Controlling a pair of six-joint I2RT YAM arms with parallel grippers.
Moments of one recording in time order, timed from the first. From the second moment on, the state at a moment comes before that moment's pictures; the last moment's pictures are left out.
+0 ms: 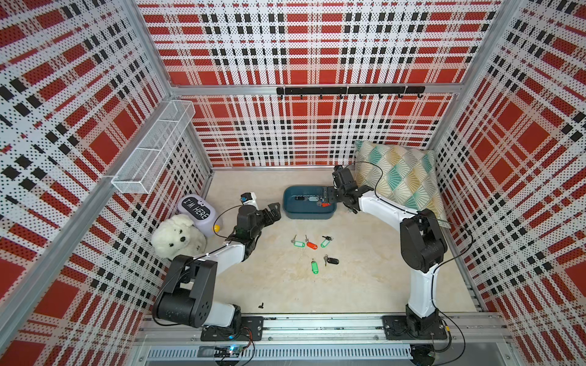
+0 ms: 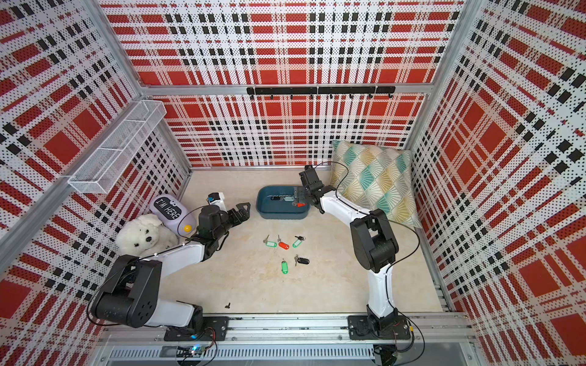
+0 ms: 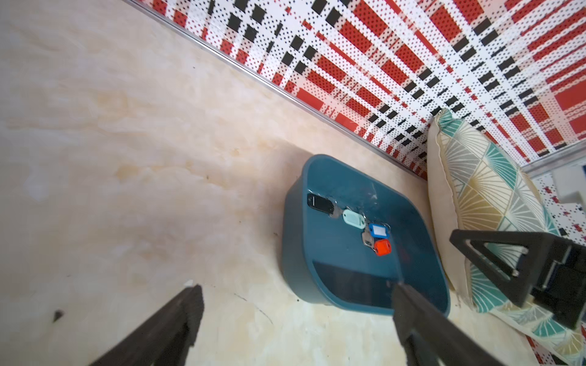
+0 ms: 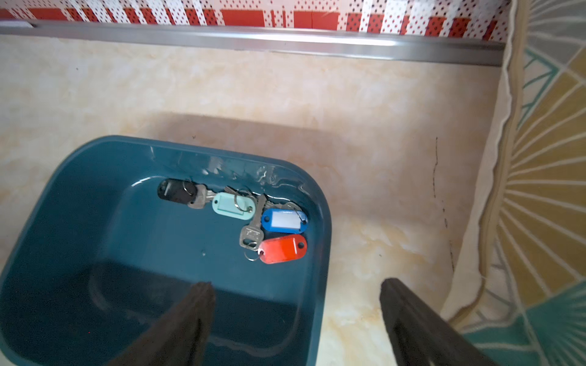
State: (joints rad) left arm -0.20 1.42 0.58 0.47 0.07 -0.60; right arm 0.53 2.00 1.59 -0.35 0.18 0.29
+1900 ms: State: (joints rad) left arm -0.20 1.23 0.46 0.39 -0.03 -0.57; right arm 0.58 2.61 2.27 -0.42 -0.05 0.21
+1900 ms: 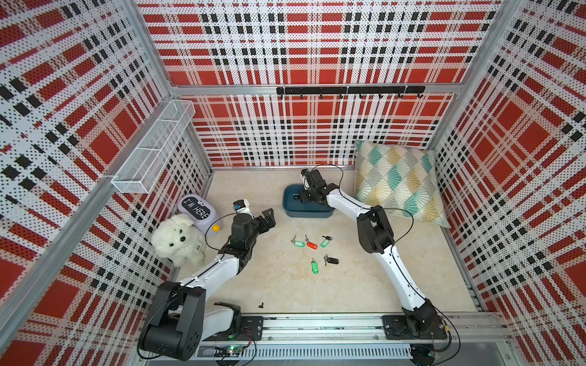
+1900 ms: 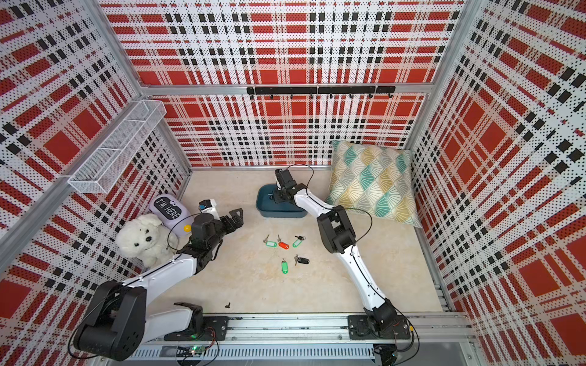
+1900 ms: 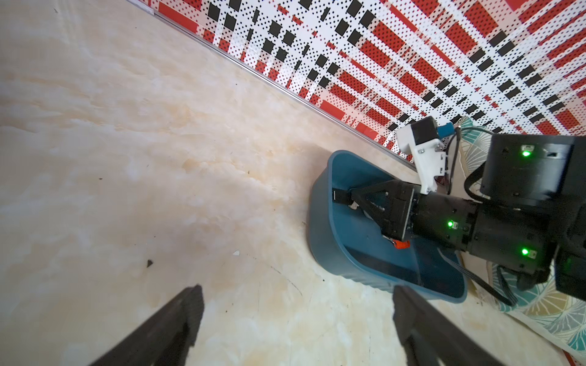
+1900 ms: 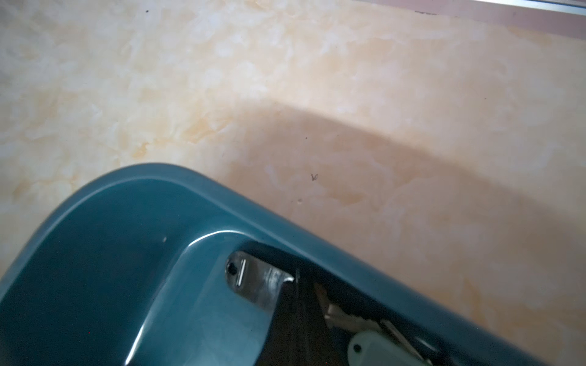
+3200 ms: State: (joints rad) left arm -0.25 1.10 0.43 0.41 -0.06 -0.60; right arm 0.70 1.56 1.30 -0.27 -0.12 0.22
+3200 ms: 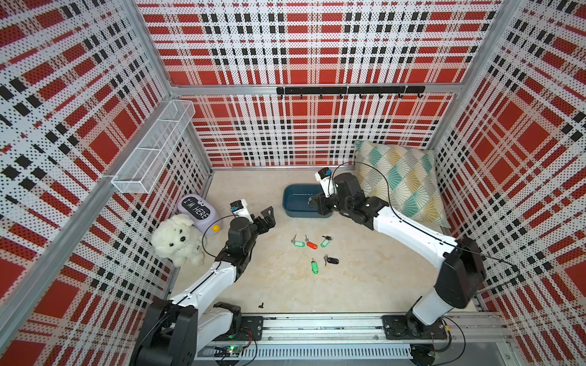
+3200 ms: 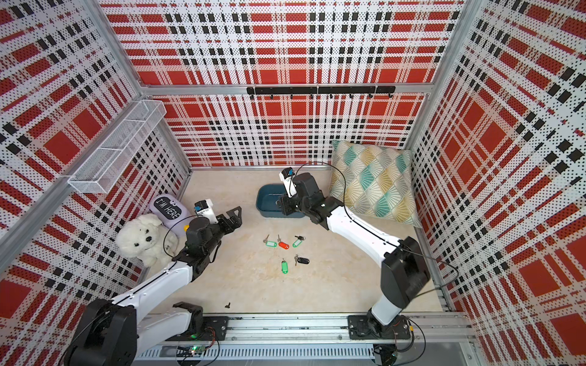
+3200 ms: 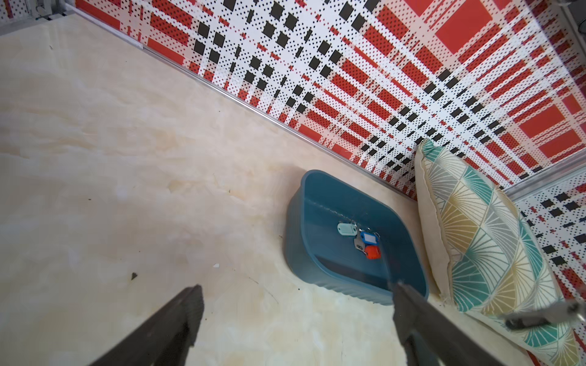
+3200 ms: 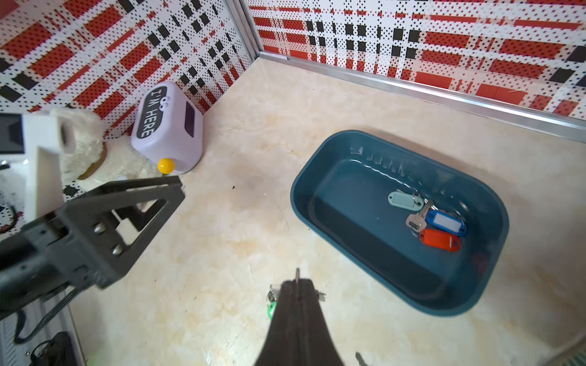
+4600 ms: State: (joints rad) left arm -0.59 1.54 0.85 0.44 -0.26 -0.54; right arm 1.17 1.15 0.69 -0.59 0.21 0.62
